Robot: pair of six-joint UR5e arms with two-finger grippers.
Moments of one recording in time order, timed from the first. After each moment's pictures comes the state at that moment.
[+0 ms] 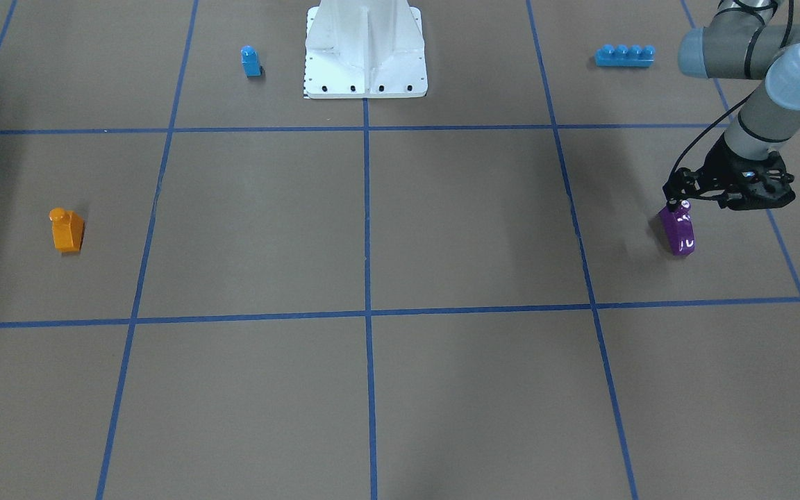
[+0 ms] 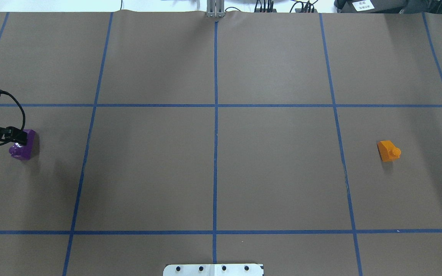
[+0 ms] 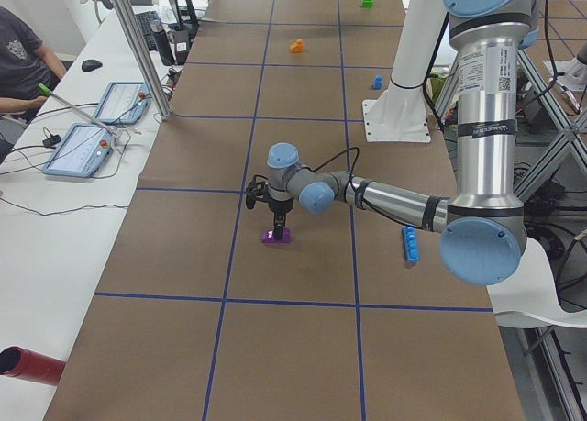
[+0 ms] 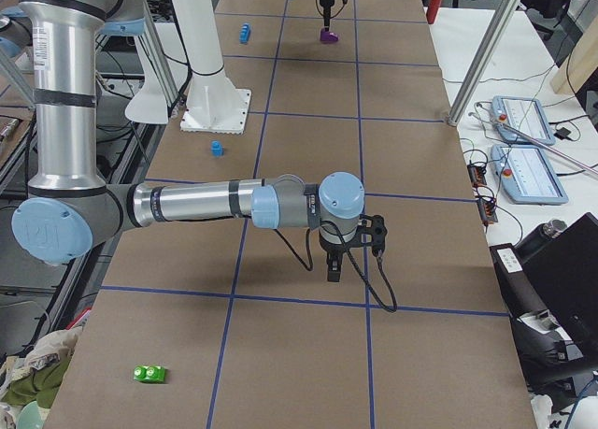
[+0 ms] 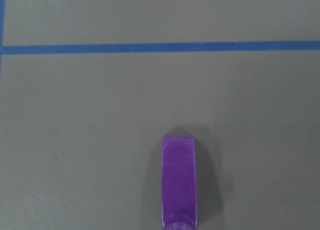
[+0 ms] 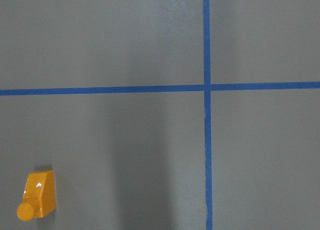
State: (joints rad) left arm -0.92 -1.51 -1.75 -2.01 -2.05 -0.82; right arm 1.56 -1.63 1.75 -1.61 2.44 0.10
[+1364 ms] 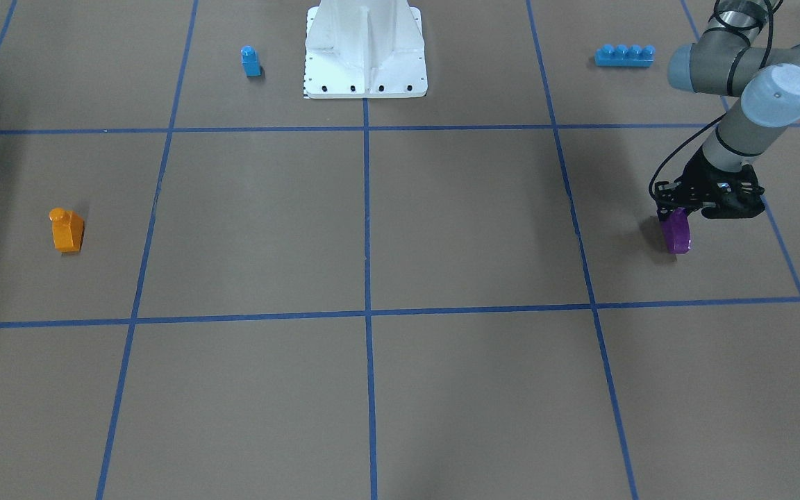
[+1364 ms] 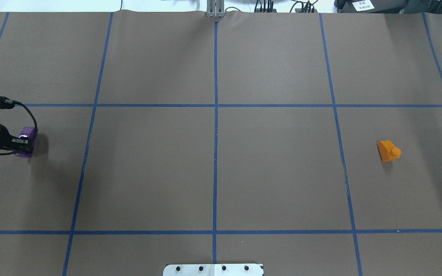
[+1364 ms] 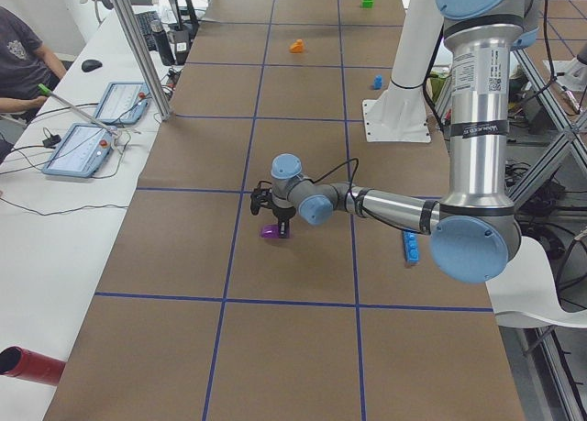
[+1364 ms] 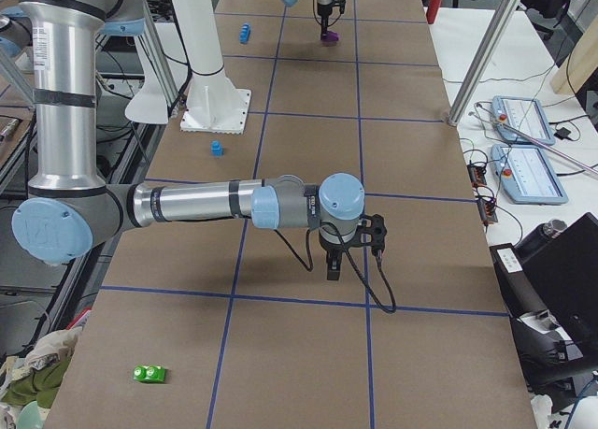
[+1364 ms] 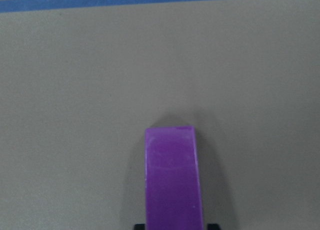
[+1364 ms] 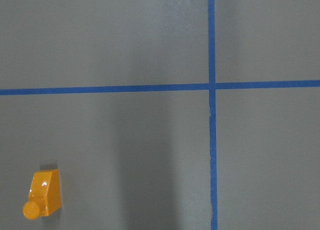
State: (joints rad) left arm -0.87 -1.52 -1.73 -2.07 -2.06 -0.85; right arm 1.56 -1.63 1.75 -1.62 2.45 0.10
